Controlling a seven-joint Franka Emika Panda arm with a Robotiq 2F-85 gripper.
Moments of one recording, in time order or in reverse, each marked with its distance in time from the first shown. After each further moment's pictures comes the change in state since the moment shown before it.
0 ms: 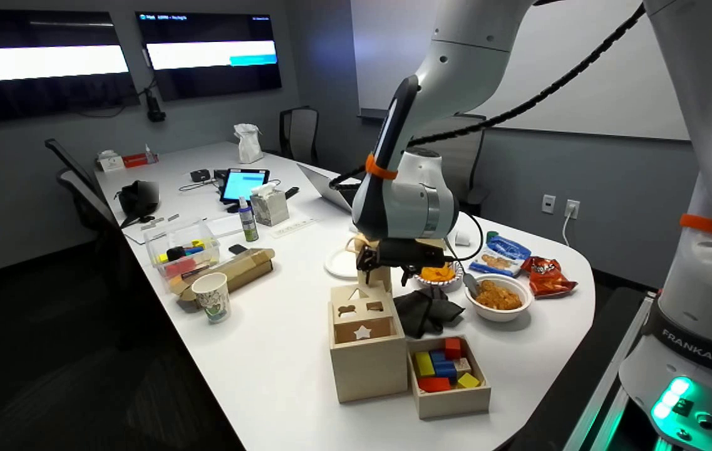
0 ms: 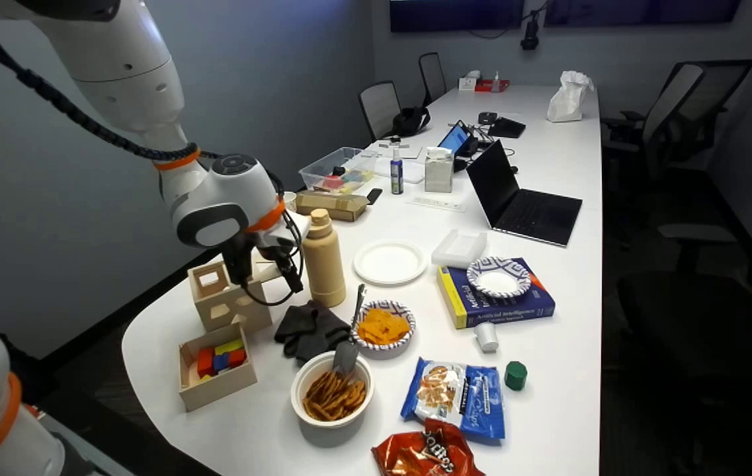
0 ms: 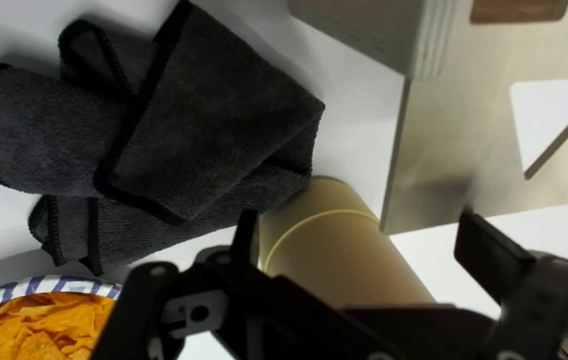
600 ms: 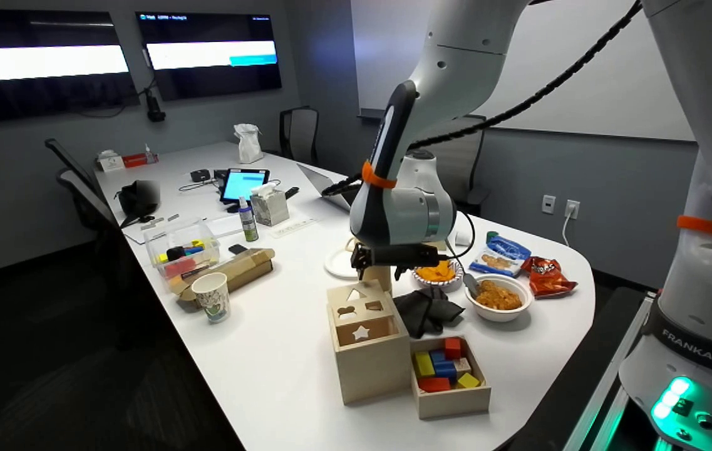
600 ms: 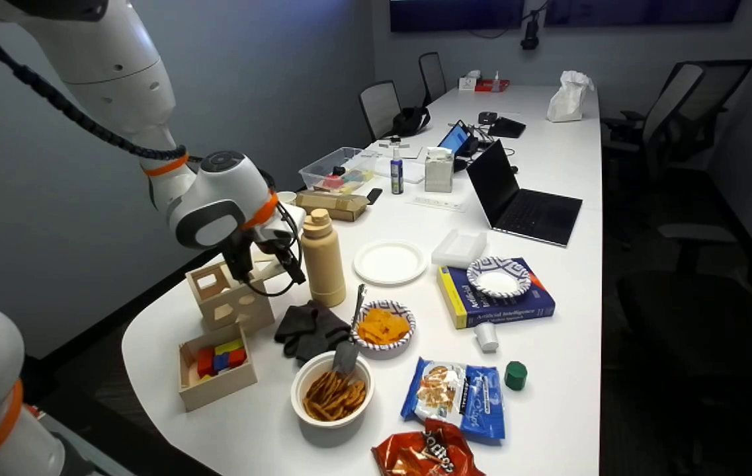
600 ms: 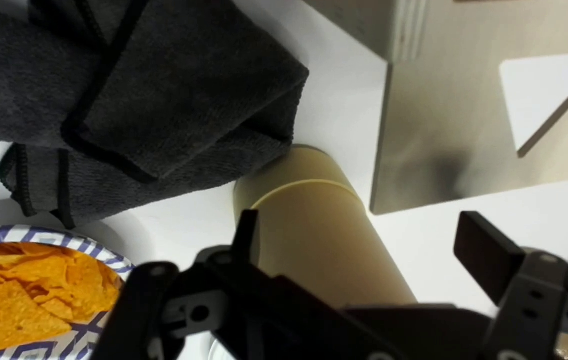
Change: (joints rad) arm 0.122 0.007 -0.097 0.004 -0.079 0.063 0.058
